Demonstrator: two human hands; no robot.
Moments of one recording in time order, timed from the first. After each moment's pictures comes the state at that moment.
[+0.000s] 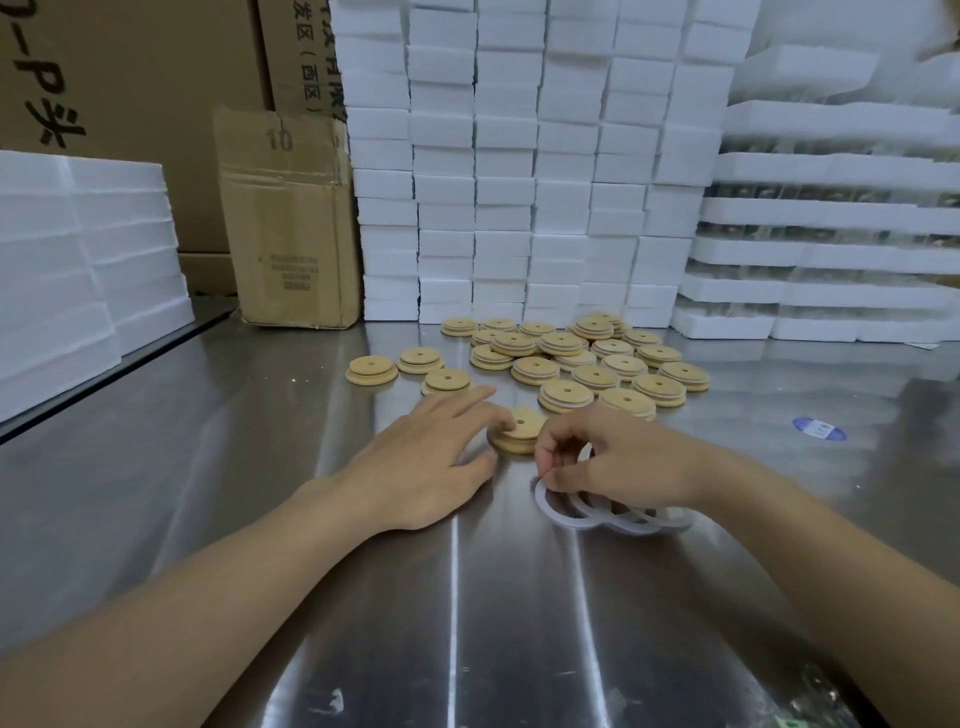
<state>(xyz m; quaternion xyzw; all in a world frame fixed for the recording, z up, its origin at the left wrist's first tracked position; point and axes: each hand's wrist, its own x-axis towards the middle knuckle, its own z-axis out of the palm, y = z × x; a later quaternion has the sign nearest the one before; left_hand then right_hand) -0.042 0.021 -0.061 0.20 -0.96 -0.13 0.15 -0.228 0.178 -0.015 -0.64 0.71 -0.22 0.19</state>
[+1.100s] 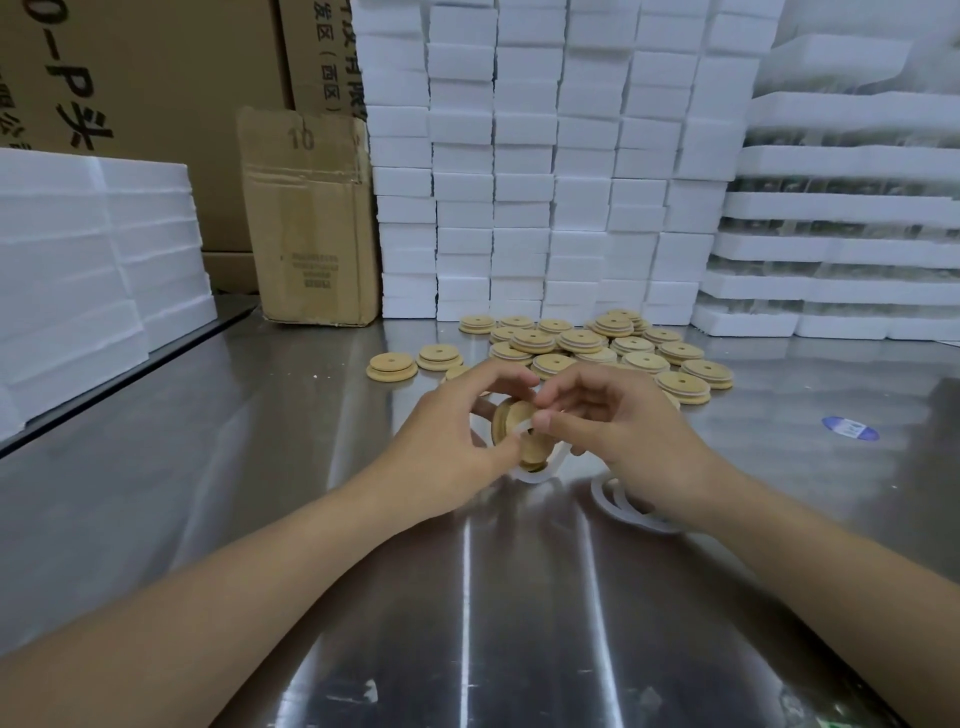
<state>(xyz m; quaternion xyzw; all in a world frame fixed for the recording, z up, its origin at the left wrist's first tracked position) -0.039 0.039 -0.054 0.13 -0.86 -0.35 0.36 -0.218 0.161 -0.039 -0.60 0.55 -0.55 0.18</state>
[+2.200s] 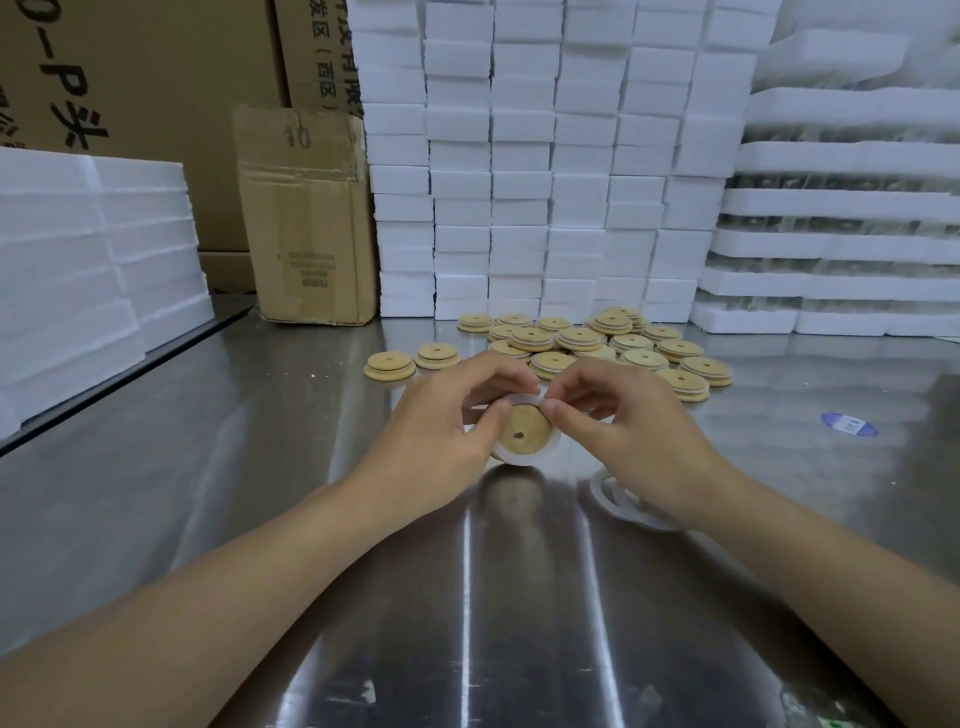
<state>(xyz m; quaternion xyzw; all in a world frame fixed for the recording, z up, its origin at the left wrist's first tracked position) -0.037 0.043 -0.049 0.08 -0.84 -0.34 0.42 -0.214 0.166 -0.035 -0.61 0.63 -0.48 0.03</state>
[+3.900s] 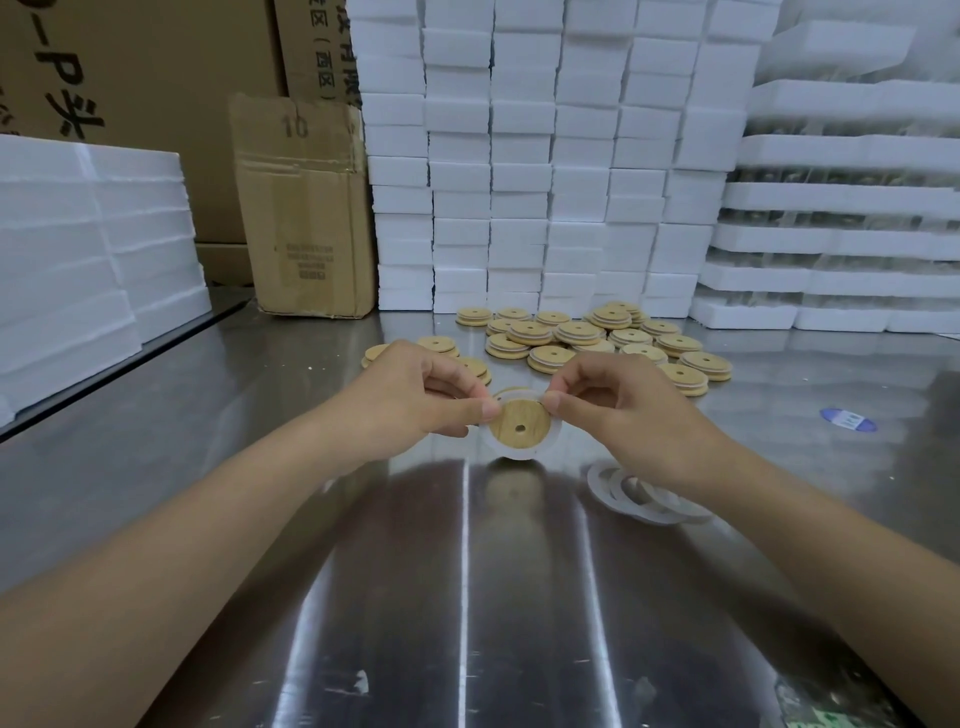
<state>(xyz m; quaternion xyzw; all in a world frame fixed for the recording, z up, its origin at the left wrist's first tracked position) -0.018 0.018 -0.022 0.22 -0.81 -0.47 0.26 -0.227 0.161 -0.033 -0.60 0.62 -0.48 0.12</state>
